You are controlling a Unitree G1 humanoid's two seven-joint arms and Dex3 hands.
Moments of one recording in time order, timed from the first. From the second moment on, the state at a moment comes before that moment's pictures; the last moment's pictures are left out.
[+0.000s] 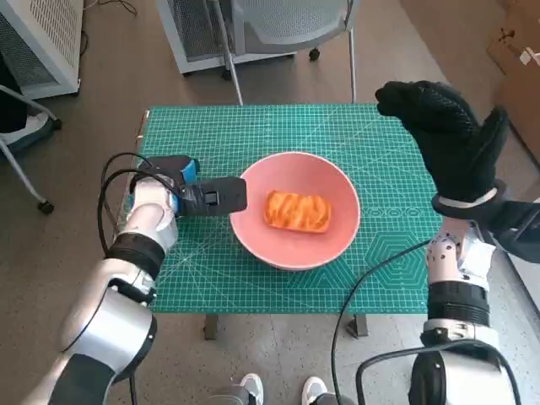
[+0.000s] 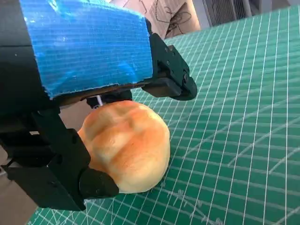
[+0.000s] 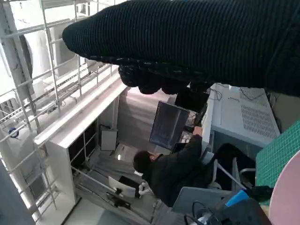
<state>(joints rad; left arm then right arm) -1.10 0.34 -0.57 1.27 0.76 0.26 -0.12 -0.84 -0.20 -0.32 0.78 0.51 -0.59 0.95</state>
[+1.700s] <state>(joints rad) -0.77 0.36 -0.49 0.00 0.79 0.22 -0.31 -0.81 -0.19 -0.31 0.75 0.51 -0.60 0.94</state>
